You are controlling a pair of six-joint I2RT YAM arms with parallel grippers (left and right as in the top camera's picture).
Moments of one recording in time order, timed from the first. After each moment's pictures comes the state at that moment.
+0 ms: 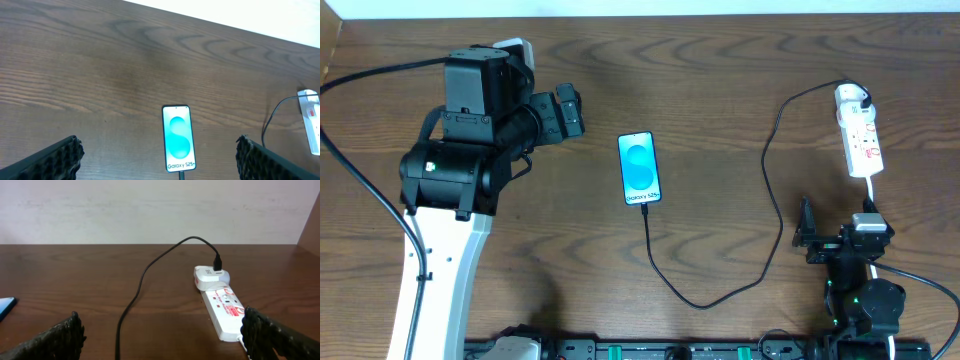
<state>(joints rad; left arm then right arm) -0.14 1.31 1.52 -0.97 0.07 -0.29 -0.03 0.01 0.01 -0.07 -0.03 -0.01</state>
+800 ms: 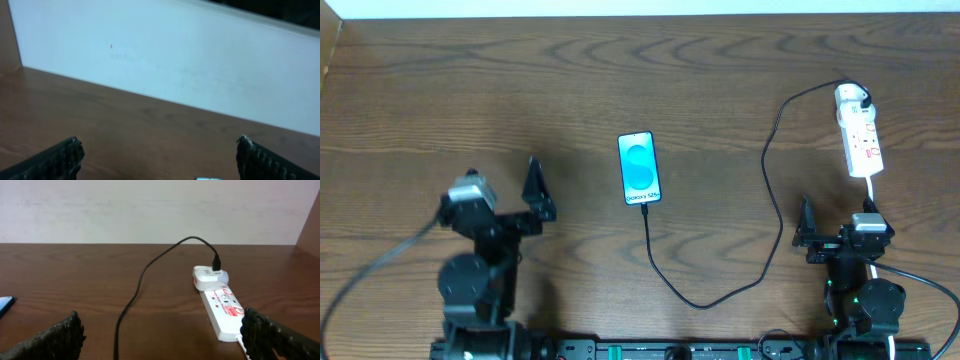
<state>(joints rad) -0.02 0.38 0.43 -0.10 -0.04 -0.24 -0.03 0.01 0.01 -0.07 -0.02 -0.01</state>
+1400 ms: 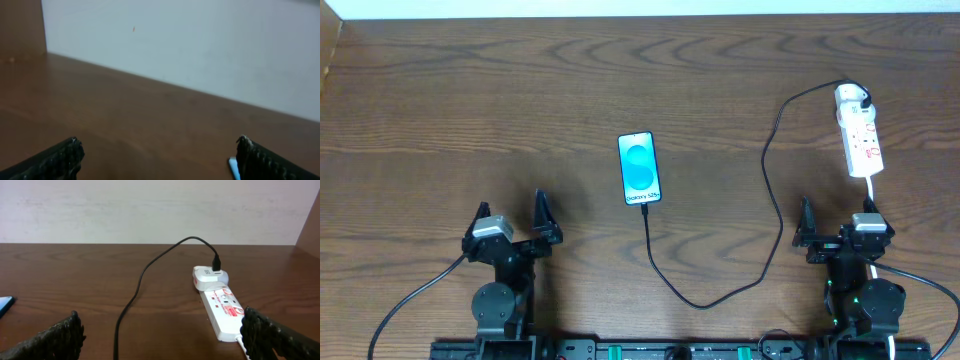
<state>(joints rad) -0.02 0.01 0.01 -0.02 -0.13 -0.22 -0.03 0.01 0.01 -0.07 -0.02 -0.01</state>
